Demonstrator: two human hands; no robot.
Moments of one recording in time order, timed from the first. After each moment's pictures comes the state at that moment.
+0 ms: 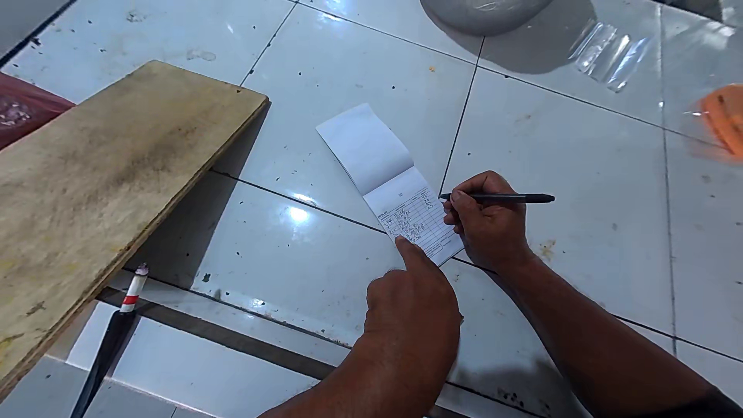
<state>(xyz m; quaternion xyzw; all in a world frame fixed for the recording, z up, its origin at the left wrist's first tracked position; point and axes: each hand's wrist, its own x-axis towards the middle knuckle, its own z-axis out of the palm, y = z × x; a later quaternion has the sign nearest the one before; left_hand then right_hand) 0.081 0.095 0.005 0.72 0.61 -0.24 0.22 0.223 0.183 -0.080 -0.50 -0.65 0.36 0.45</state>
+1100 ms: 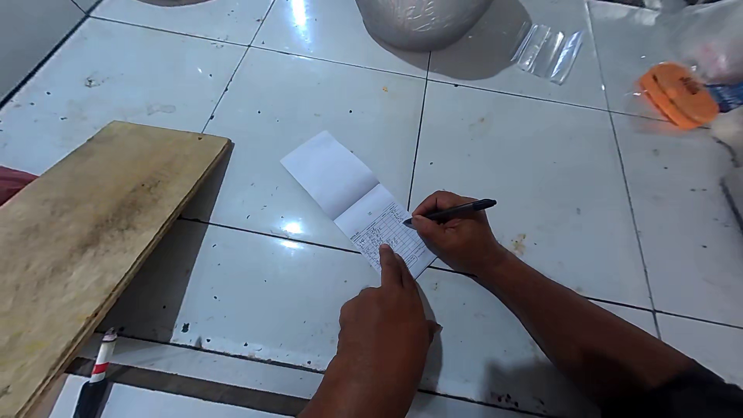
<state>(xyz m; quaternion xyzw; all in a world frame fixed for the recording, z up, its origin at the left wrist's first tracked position) 0.078 0.097 -0.002 0.75 0.59 -0.23 0.19 0.239 0.189 -0.084 -0.45 -0.72 0.33 0.41</state>
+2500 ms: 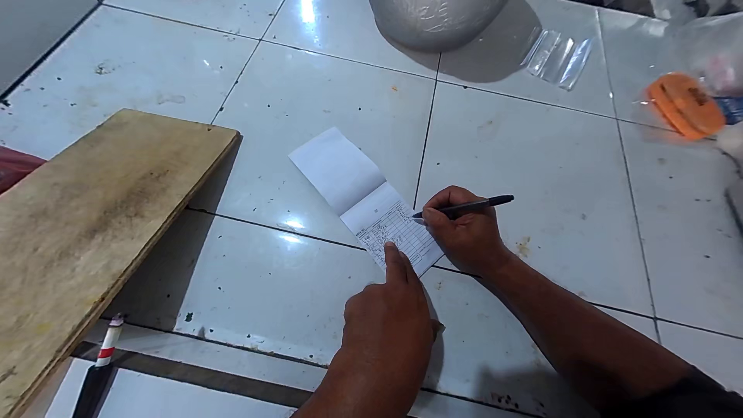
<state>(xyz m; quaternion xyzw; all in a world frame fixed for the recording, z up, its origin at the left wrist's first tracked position) 0.078 0.098 -0.001 0.75 0.58 -0.24 0.21 0.237 0.187 -0.083 -0.47 -0.69 0.34 0.43</state>
